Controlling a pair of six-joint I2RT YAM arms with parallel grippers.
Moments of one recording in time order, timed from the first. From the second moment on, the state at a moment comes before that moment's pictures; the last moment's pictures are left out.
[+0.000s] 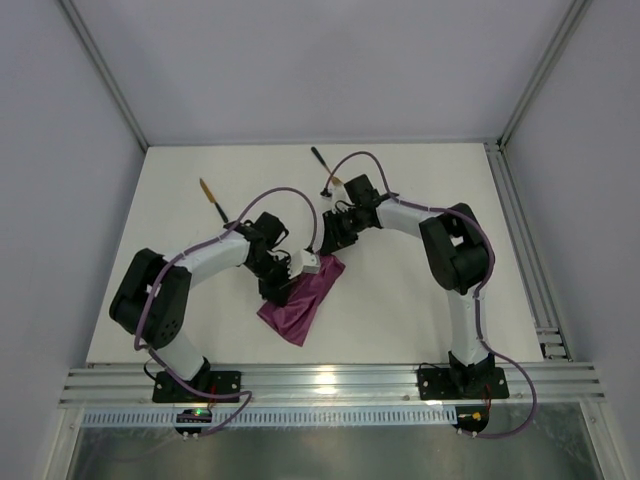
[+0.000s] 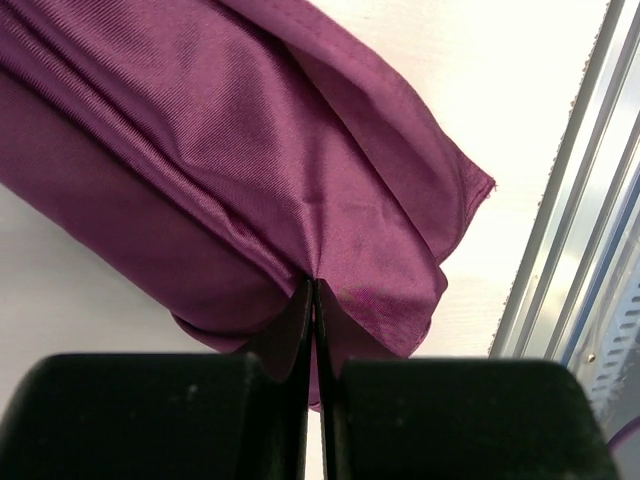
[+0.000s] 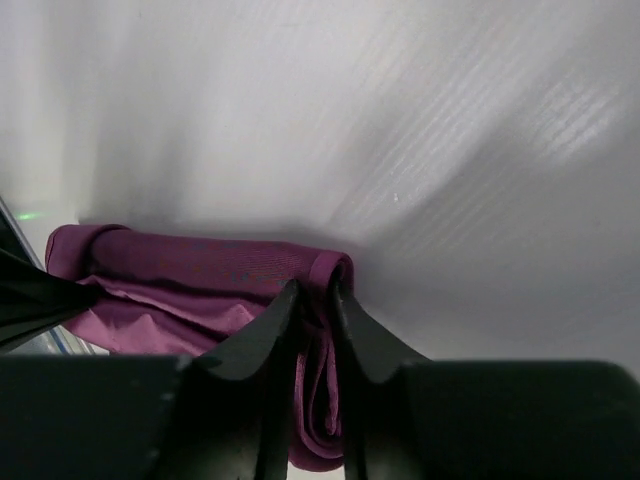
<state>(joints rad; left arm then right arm) -0.53 1.65 0.99 -0.80 0.59 0.76 0.50 2.11 1.42 -0.35 -0.63 0.13</state>
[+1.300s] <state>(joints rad) -0.42 1.90 1.20 -0.97 0.64 1.00 0.58 1.39 0.96 -0.08 -0.14 -0.15</state>
